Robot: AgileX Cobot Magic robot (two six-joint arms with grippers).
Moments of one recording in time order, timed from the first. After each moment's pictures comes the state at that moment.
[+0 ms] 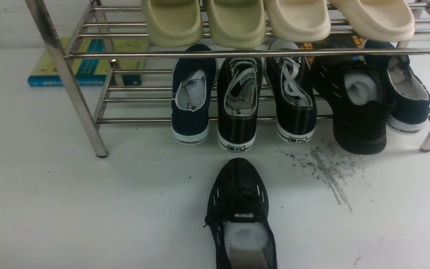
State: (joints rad) right arm 0.03 -0.01 0.01 0.01 0.39 0.00; left arm -0.01 -0.01 0.02 0.25 0.38 -0.52
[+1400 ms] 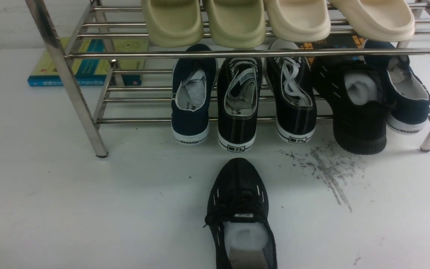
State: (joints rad) right arm 0.03 -0.01 0.02 0.54 0.36 0.34; left arm -0.01 -0.01 0.02 0.31 0.39 -0.52
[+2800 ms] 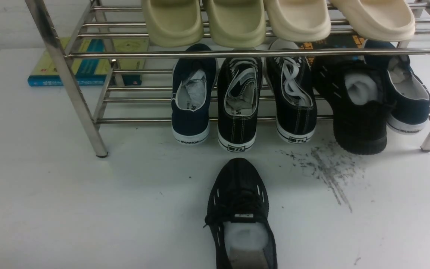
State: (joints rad) right arm 0.03 0.52 -0.66 0.25 0.66 0.12; left arm -0.01 -0.01 0.02 0.15 0.40 -0.52
